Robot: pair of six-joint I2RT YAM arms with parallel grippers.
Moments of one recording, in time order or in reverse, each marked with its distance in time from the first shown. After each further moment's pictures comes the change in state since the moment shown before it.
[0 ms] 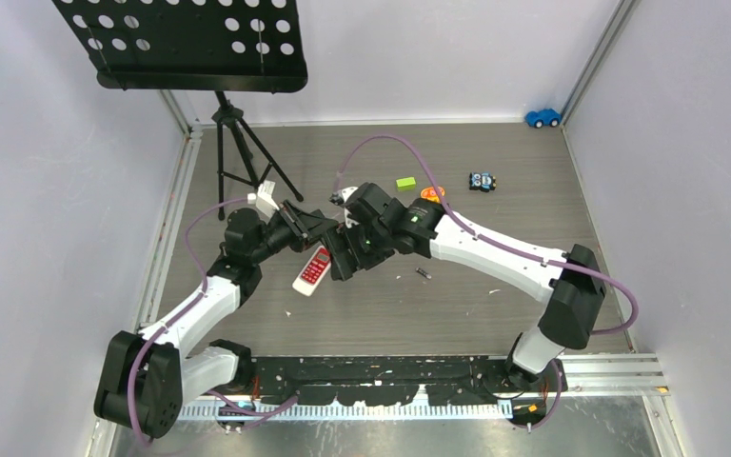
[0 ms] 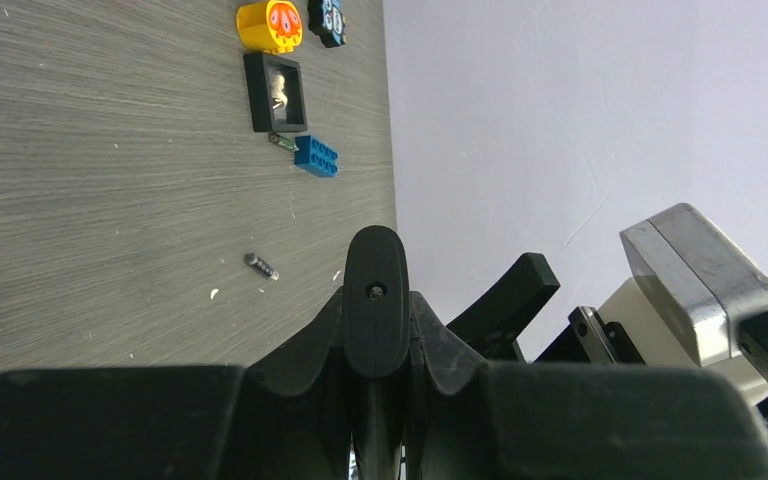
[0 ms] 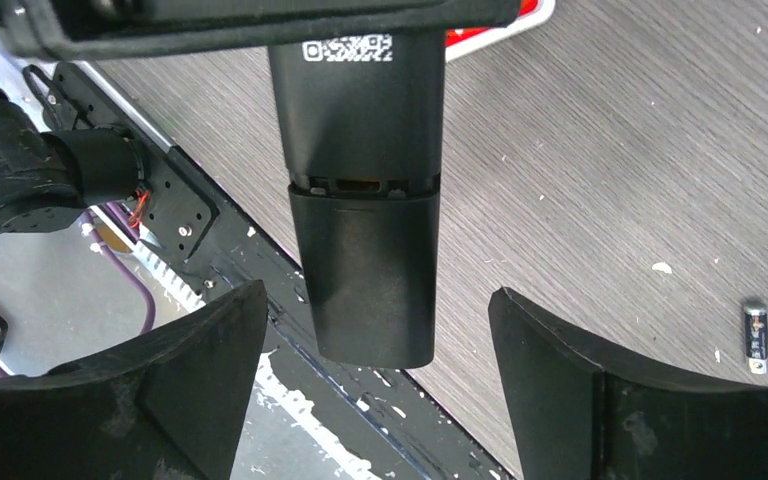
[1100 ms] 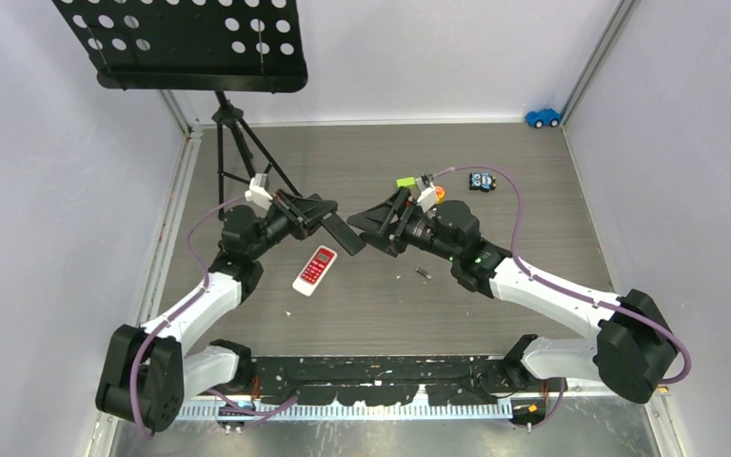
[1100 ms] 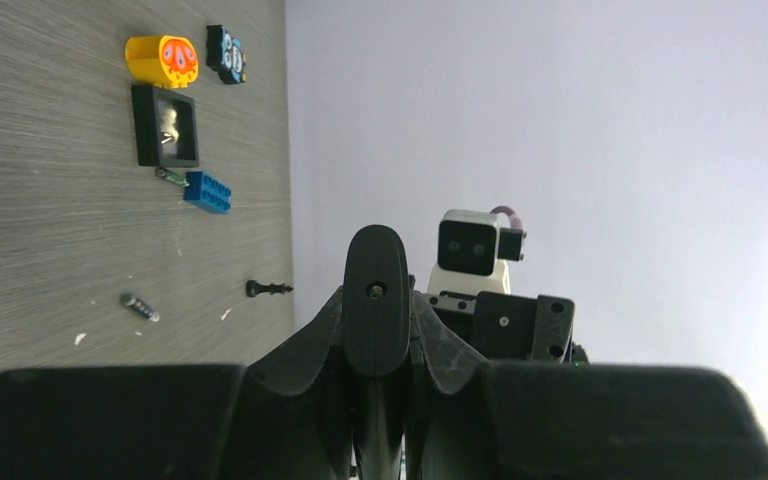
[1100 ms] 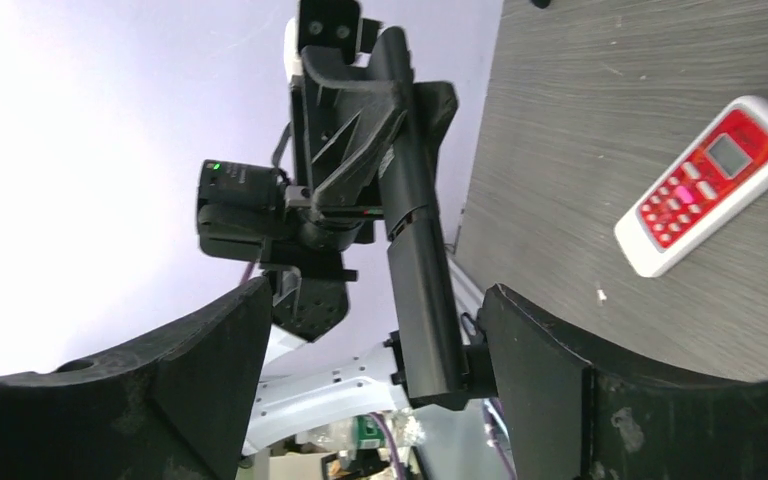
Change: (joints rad) left arm 0.000 0.018 0.016 0.156 -0.045 -0.251; right arm -0.223 -0.412 -0.719 1.107 -0.133 0.852
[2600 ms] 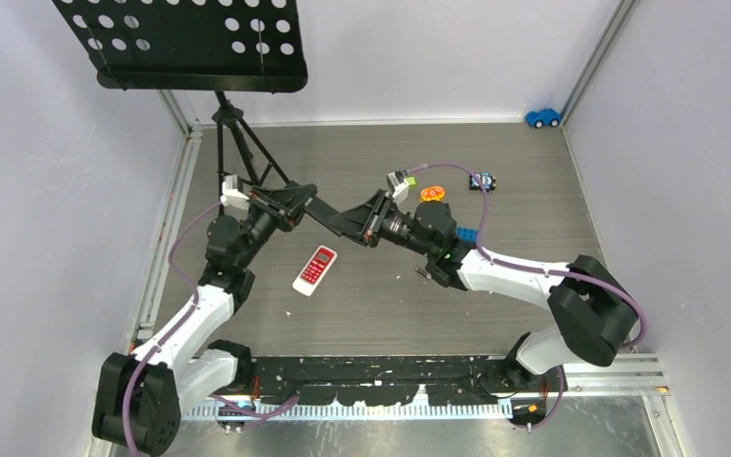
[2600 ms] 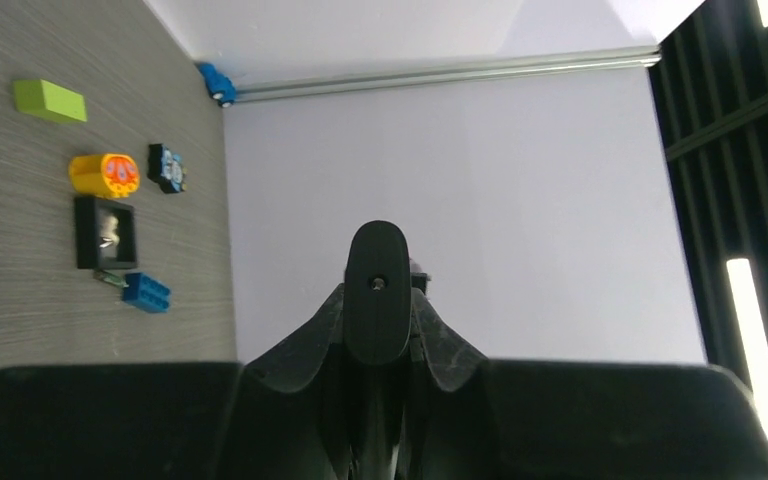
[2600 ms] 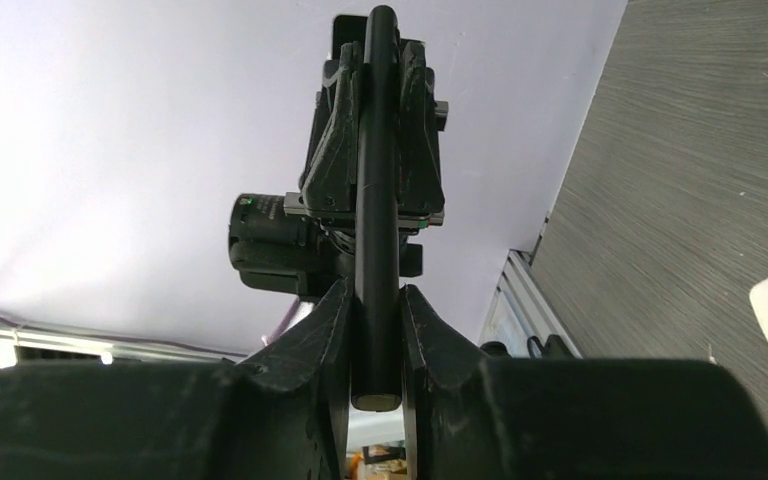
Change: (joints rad) left arm 0.026 -0.100 -0.039 0.120 -0.181 -0.137; right arm 0.055 0.250 0.048 0.402 -0.033 0.116
